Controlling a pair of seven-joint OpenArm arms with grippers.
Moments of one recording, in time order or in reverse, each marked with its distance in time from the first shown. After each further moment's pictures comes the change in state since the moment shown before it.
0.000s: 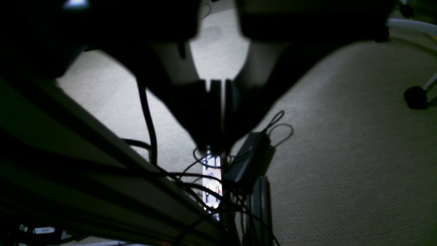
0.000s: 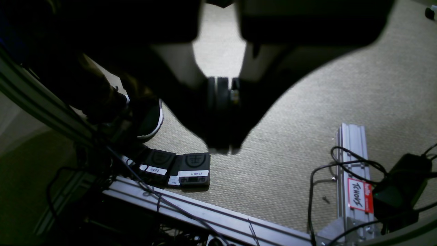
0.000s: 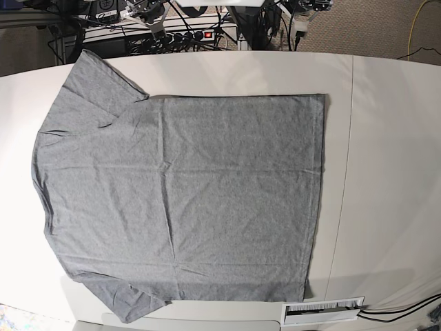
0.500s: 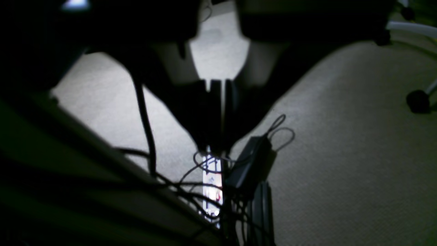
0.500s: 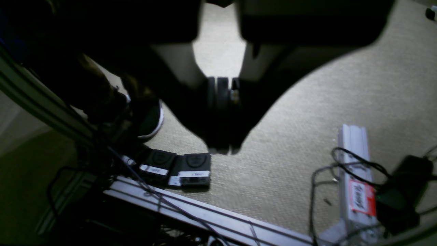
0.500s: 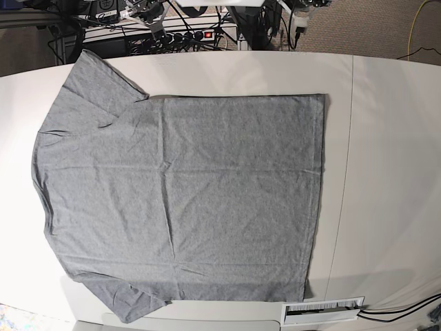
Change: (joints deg) left arm 2.0 0.0 0.0 0.3 0.0 0.0 -1.0; right arm -0.6 0.7 0.0 0.1 -0.8 0.0 0.3
